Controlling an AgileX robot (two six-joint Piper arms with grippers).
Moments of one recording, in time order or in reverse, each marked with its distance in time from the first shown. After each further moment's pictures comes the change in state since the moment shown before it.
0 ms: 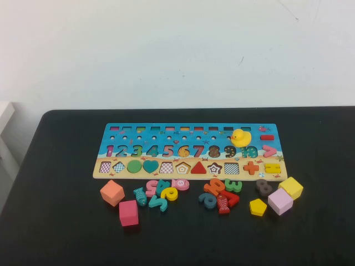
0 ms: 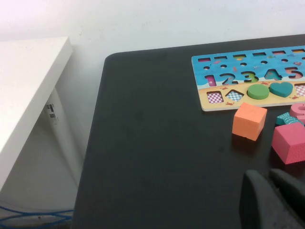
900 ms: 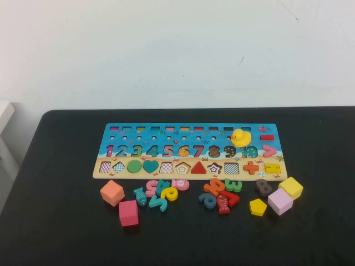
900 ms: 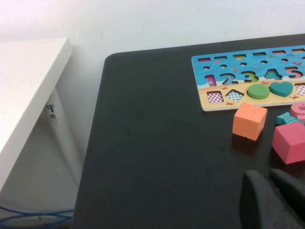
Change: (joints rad) right arm 0.000 0.000 0.000 0.480 -0.002 0.137; left arm 0.000 0.000 0.000 0.000 0.000 0.002
